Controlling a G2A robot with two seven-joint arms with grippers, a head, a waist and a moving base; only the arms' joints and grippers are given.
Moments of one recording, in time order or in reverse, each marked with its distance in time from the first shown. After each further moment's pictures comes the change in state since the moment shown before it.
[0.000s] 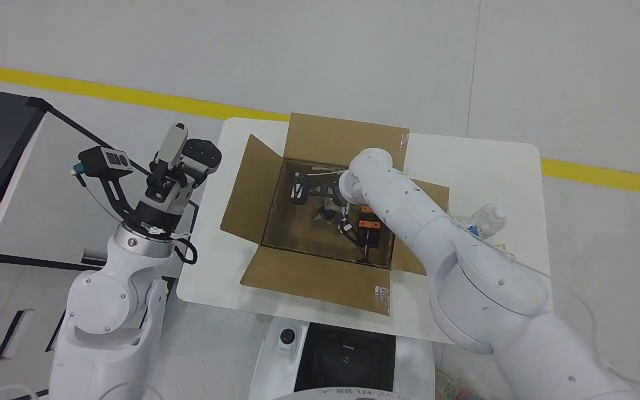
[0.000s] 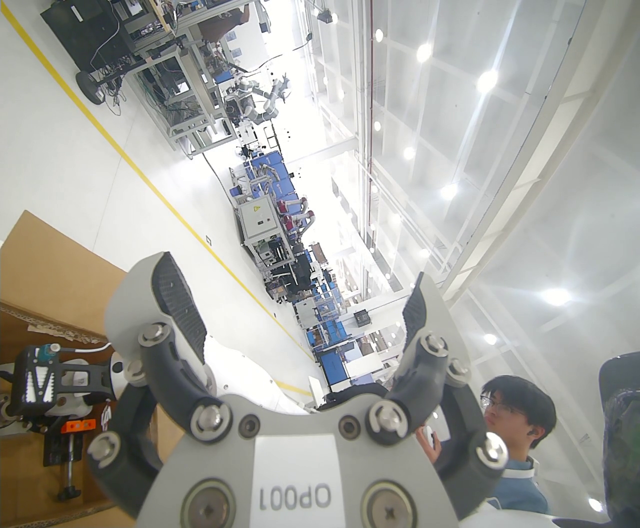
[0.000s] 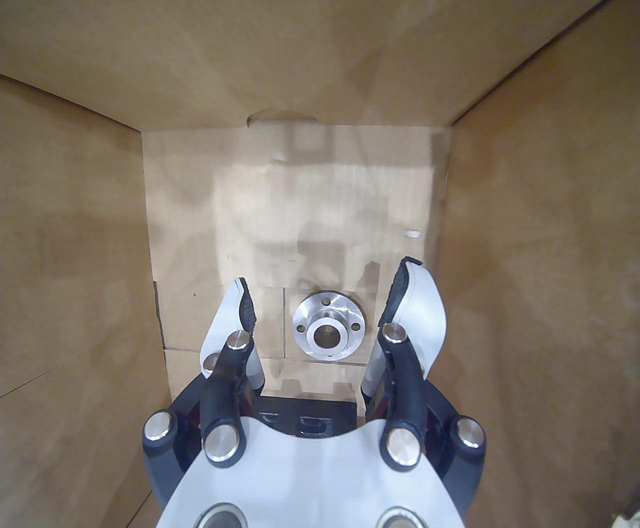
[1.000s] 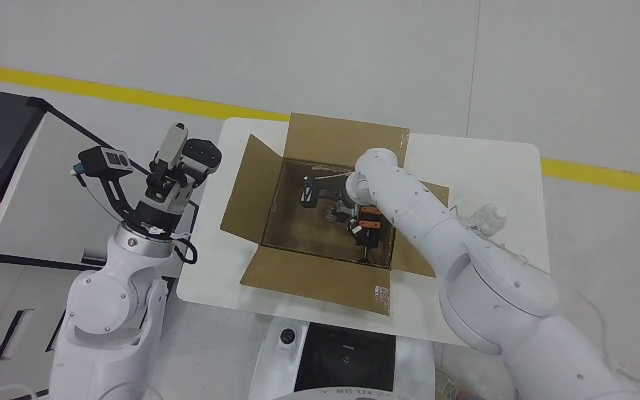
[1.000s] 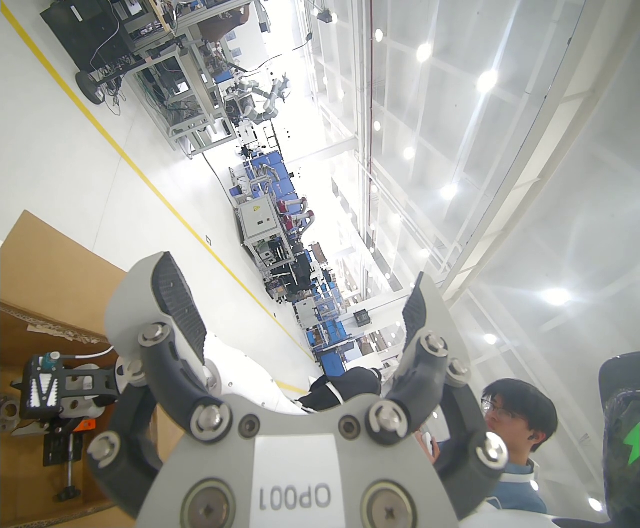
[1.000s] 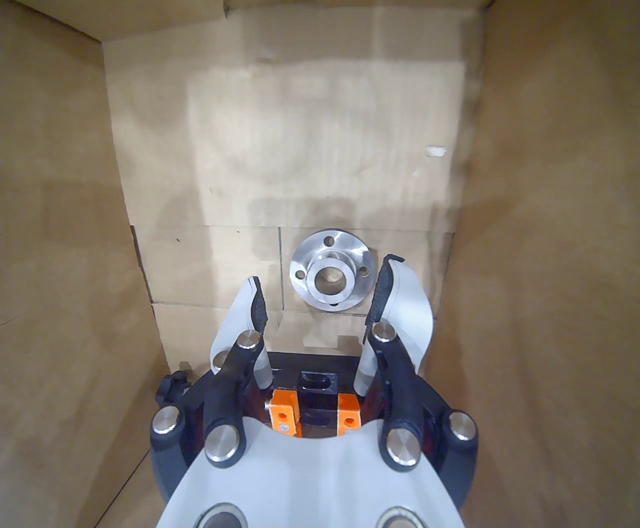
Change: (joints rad) left arm 0.000 0.000 0.000 0.000 0.000 0.000 0.000; right arm -0.020 0.060 0.054 -0.095 0.018 0.009 0.226
